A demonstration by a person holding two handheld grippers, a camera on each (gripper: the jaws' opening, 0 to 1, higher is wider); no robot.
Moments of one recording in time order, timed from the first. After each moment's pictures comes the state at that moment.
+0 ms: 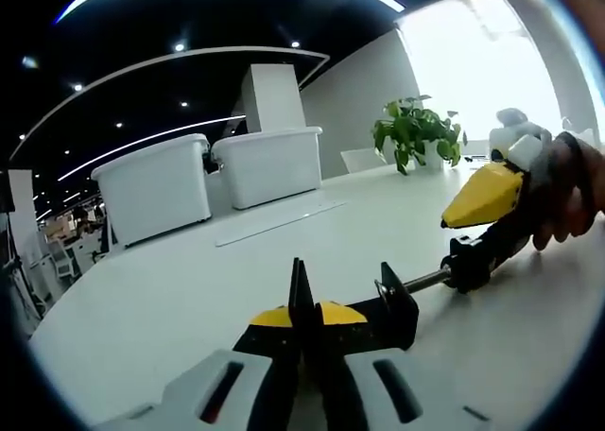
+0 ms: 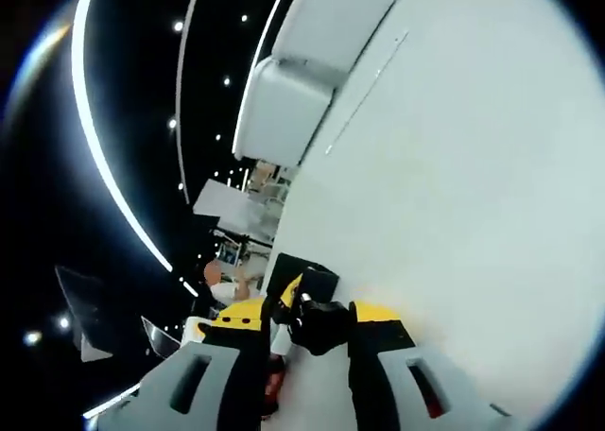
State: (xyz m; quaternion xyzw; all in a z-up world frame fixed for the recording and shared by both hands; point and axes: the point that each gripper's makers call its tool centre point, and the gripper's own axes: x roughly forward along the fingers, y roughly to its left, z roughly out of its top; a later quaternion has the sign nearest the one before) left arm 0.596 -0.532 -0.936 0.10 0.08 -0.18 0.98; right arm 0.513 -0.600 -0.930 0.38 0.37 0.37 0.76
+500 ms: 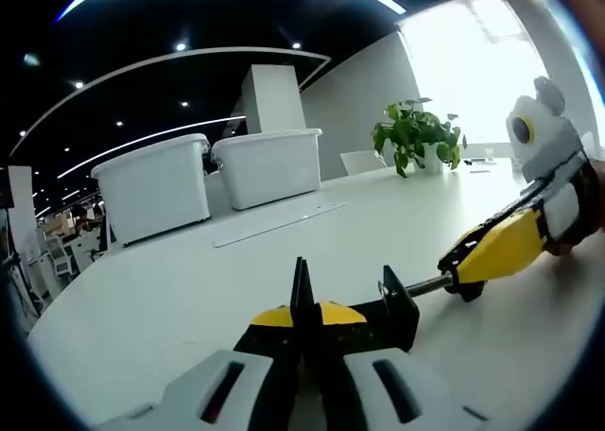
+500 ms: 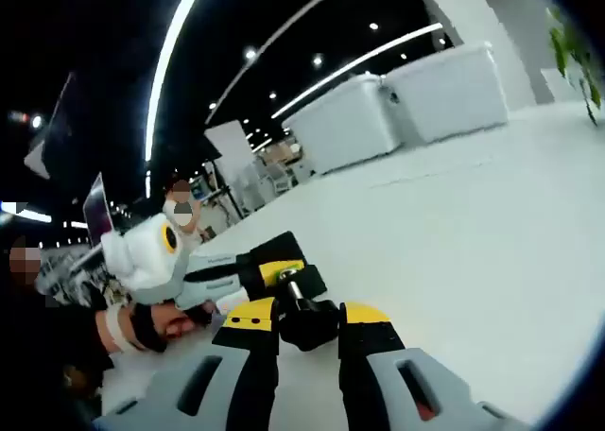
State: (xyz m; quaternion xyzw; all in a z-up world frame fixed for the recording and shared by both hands) left arm 0.594 -0.538 -0.933 0.10 0.08 -0.18 0.98; right arm 0.565 -0.603 -0.928 -0.01 0.12 0.44 0.89
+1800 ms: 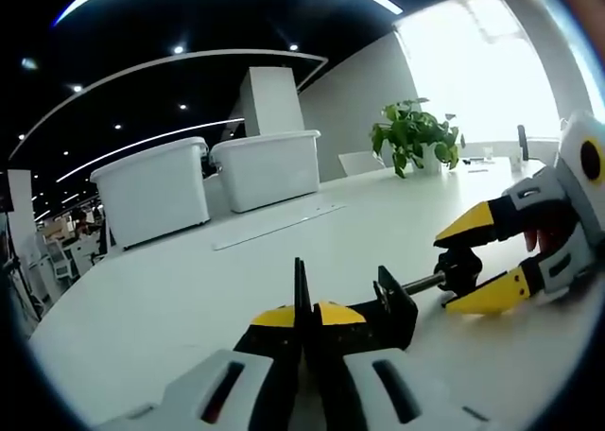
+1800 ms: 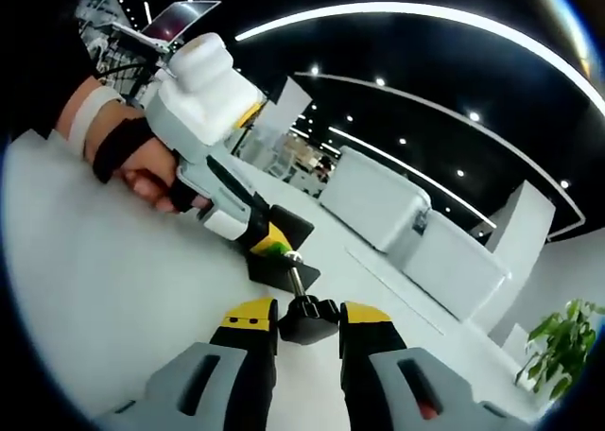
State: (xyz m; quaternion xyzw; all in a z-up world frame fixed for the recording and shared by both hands) left arm 0.592 -0.541 -0.930 0.10 0.07 -0.19 0.97; right arm 0.549 -0.601 -0.917 -0.33 -0.08 0.41 0.85
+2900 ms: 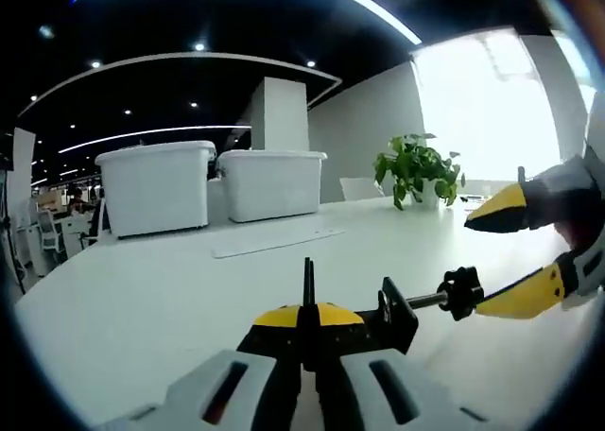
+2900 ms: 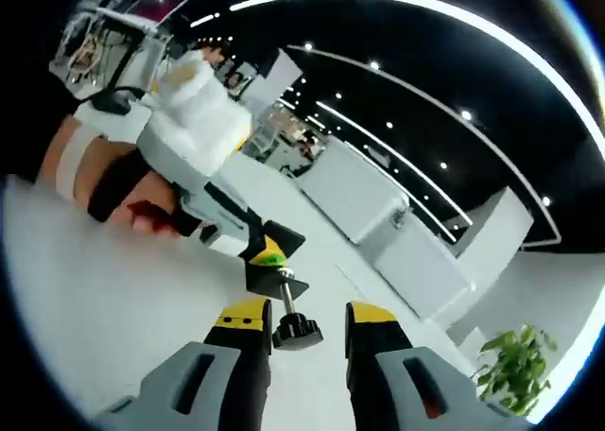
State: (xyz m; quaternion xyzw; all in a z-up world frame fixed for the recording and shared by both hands) left arm 0.588 -0.532 -0.908 0.02 0.04 -0.20 0.98; right arm 0.529 -0.578 -0.881 -0.44 -0.06 0.30 0.84
